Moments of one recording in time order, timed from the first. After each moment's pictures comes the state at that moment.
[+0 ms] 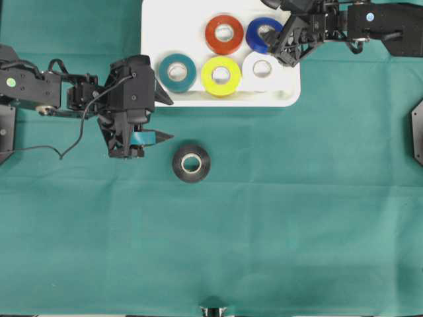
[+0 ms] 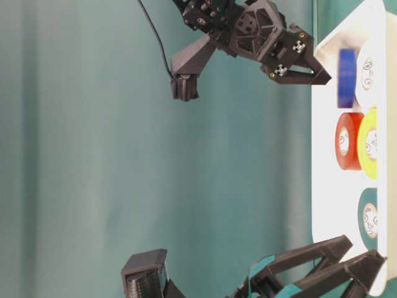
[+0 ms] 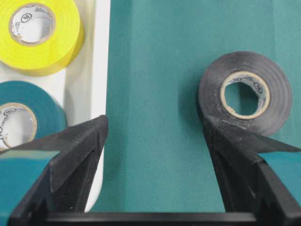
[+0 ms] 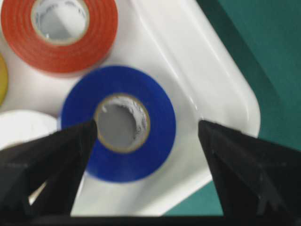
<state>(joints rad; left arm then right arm) 0.04 -0.13 0.85 -0.02 0.00 0.05 -0.42 0.01 0.68 -0.68 0.27 0.88</state>
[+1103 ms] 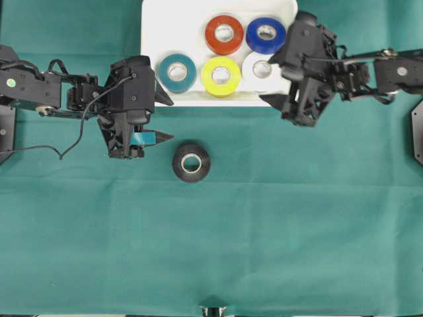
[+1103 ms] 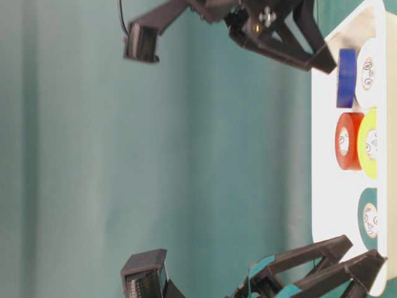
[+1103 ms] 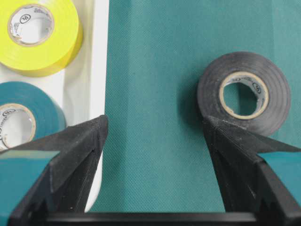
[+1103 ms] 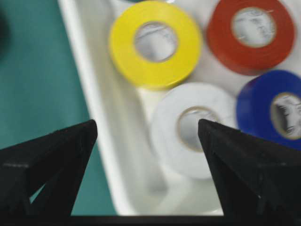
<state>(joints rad) 0.04 -0.13 0.85 -0.02 0.00 0.05 -0.14 -0.18 0.85 -0.68 0.13 0.89</state>
